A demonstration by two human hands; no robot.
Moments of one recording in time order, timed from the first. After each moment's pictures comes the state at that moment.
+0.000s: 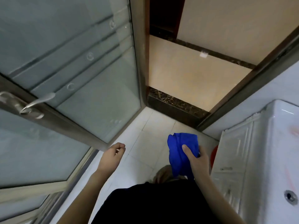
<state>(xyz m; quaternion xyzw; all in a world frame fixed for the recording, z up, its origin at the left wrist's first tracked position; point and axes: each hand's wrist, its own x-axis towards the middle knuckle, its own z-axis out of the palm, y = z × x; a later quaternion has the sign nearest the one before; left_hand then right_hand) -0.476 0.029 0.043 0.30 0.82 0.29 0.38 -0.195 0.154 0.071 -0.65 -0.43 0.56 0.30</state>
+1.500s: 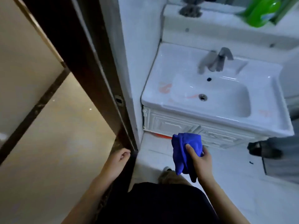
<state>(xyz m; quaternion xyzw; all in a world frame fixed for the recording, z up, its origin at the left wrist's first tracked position) -0.288 0.743 0.041 0.84 0.21 -0.16 0.47 -0.221 0.435 0.076 -0.75 0.22 0.06 0.62</state>
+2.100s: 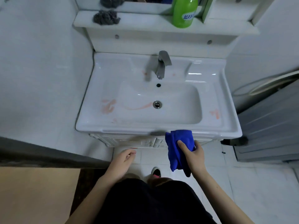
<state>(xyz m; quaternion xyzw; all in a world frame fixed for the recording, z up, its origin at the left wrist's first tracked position) -0.085 0.514 0.037 0.85 0.08 -0.23 0.47 -0.070 0.234 0.066 -0.75 0.30 0.03 0.59</state>
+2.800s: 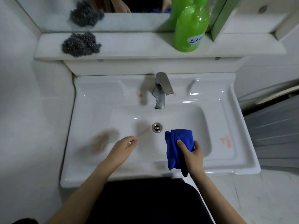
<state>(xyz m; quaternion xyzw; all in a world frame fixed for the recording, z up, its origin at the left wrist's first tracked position) 0.177 0.519 0.028 0.86 0.02 -0.24 0.46 0.125 0.251 0.042 -0.72 0.37 0.02 0.58</state>
